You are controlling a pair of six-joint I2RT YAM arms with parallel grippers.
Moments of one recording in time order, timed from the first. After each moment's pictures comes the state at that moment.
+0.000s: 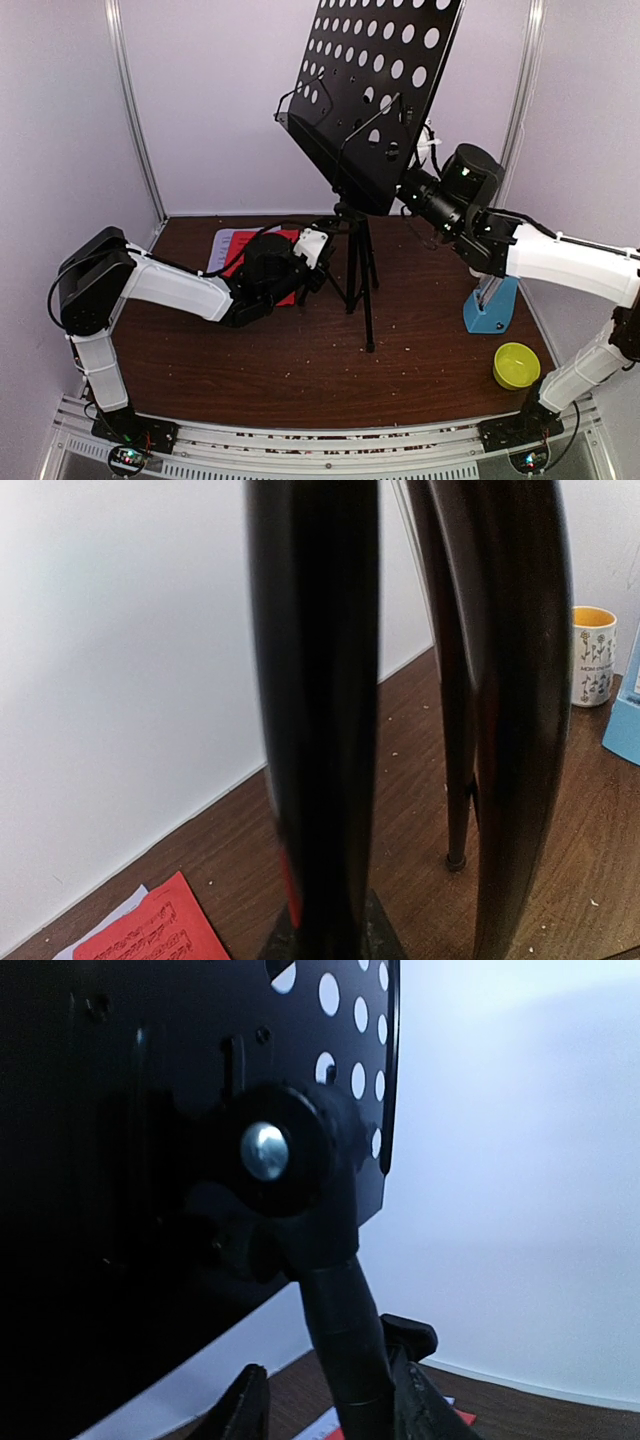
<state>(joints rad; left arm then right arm) -0.94 1.87 1.03 0.73 -0.26 0.27 0.84 1.43 1.20 0.50 0.05 0.22</state>
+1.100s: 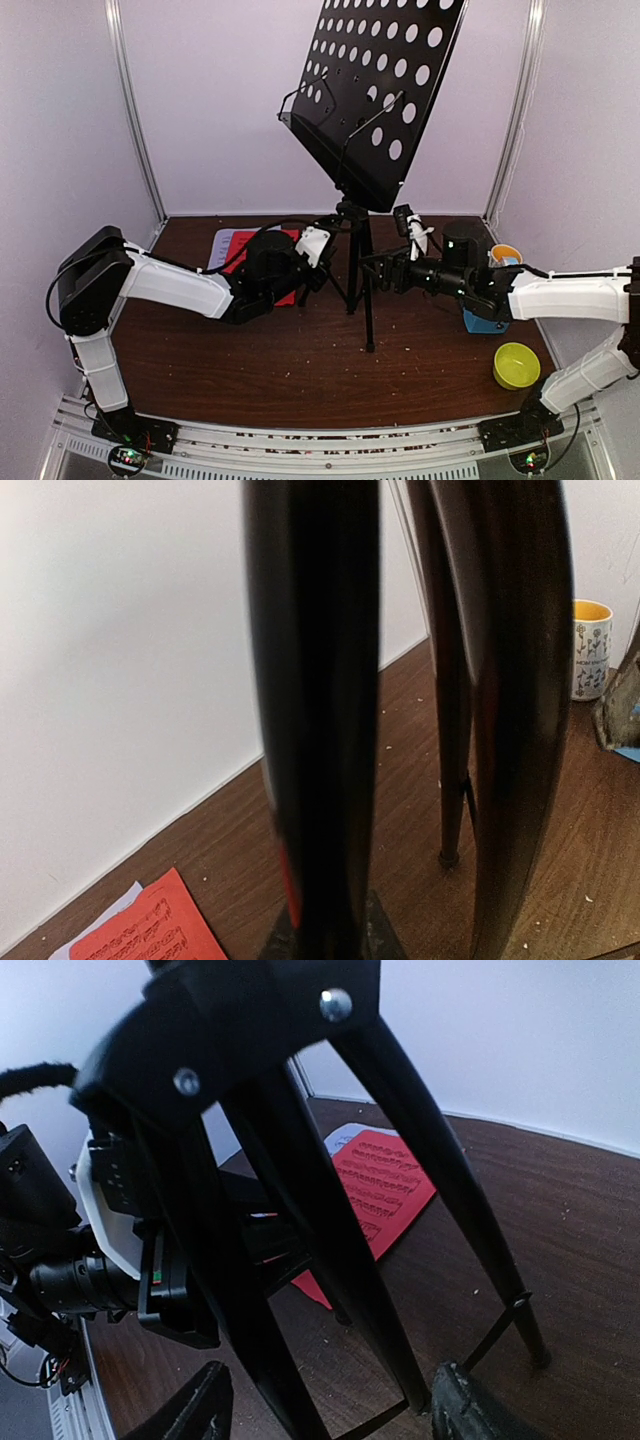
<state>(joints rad) -0.94 1.86 1.05 0.67 -0.26 0.26 0.74 1.33 0.74 0.38 -0.16 0.33</state>
